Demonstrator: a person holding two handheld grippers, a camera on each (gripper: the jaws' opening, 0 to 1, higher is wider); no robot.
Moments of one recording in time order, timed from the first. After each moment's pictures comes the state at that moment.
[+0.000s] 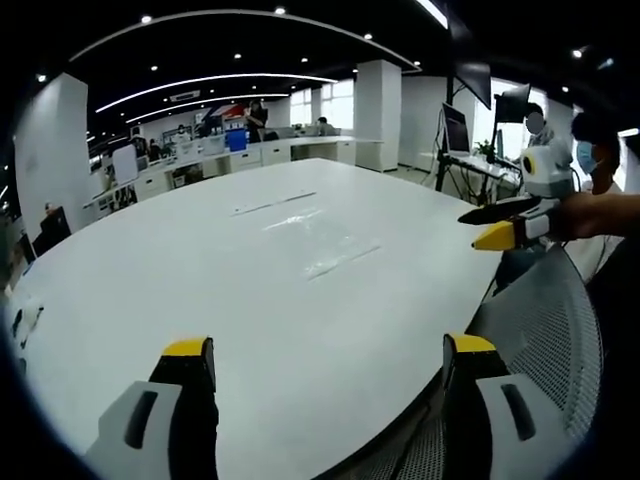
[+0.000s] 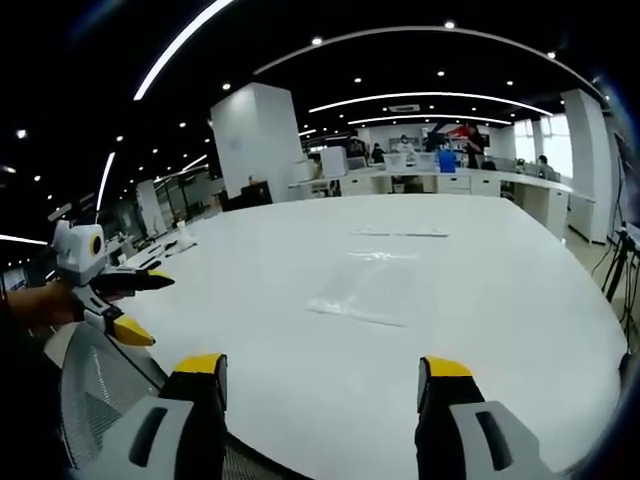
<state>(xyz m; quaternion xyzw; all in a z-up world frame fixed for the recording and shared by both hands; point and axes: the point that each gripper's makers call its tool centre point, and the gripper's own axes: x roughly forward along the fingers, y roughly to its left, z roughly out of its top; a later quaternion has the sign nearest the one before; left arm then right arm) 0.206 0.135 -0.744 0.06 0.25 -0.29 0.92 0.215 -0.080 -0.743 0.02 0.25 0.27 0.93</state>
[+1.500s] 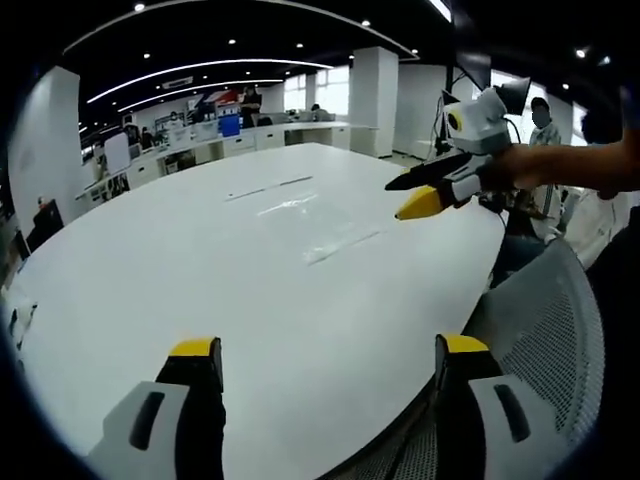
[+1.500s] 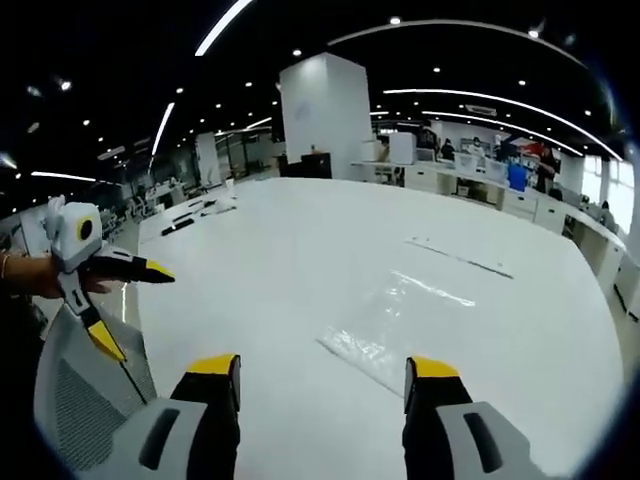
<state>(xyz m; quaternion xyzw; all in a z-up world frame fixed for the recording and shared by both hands) 0.216 0.136 -0.755 0.06 0.28 -0.30 0.91 0.312 -0.023 -0.750 -0.08 0.26 0.40 0.88</state>
